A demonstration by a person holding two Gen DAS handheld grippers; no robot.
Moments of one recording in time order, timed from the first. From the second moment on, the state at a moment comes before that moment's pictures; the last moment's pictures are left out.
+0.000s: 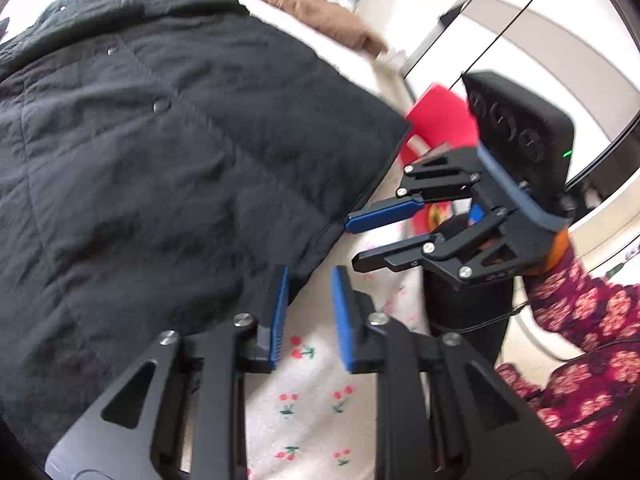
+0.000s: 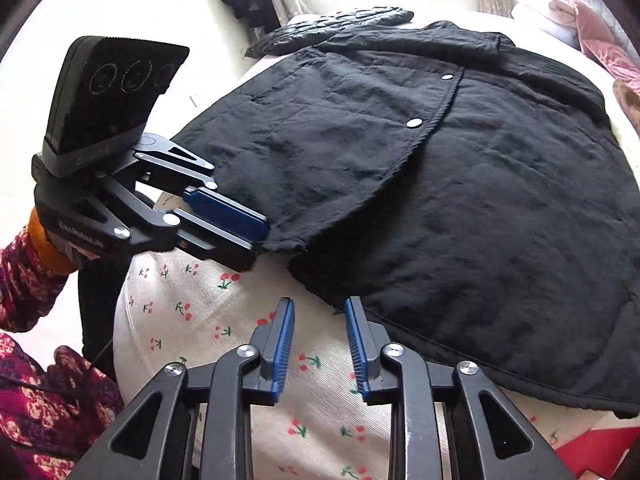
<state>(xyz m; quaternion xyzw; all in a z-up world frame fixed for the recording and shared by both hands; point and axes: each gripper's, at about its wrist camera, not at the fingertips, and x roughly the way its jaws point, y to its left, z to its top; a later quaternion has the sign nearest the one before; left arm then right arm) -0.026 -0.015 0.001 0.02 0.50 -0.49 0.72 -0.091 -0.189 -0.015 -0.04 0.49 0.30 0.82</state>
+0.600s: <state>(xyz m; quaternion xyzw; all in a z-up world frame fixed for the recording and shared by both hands) -0.011 -0.026 0.007 -0.01 0.52 -0.48 0.71 -0.049 -0.295 -0.016 0.02 0.51 0.17 0.84</state>
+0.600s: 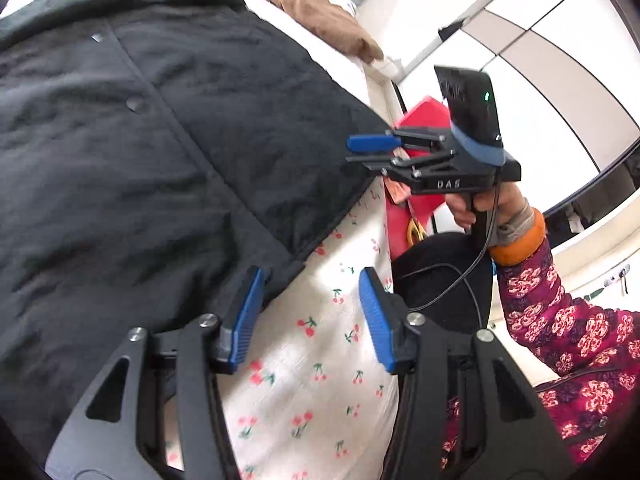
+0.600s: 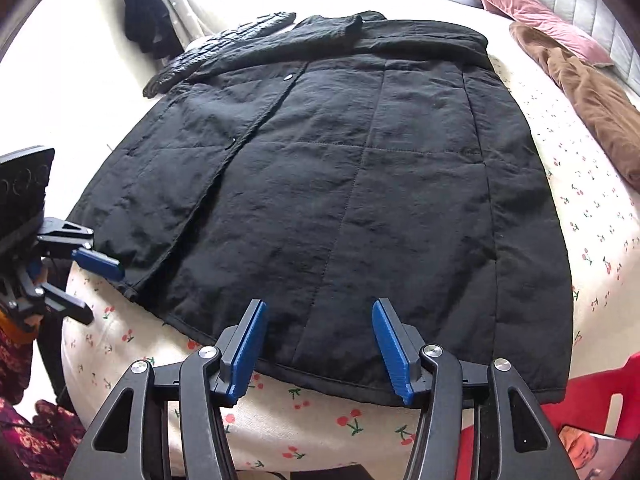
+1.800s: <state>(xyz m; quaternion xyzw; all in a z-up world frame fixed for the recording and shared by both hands) 0.042 0.251 -0.002 -0.14 0.56 -0.26 0.77 -0.026 -0.431 -0.028 0.19 0.53 0.12 0.81</state>
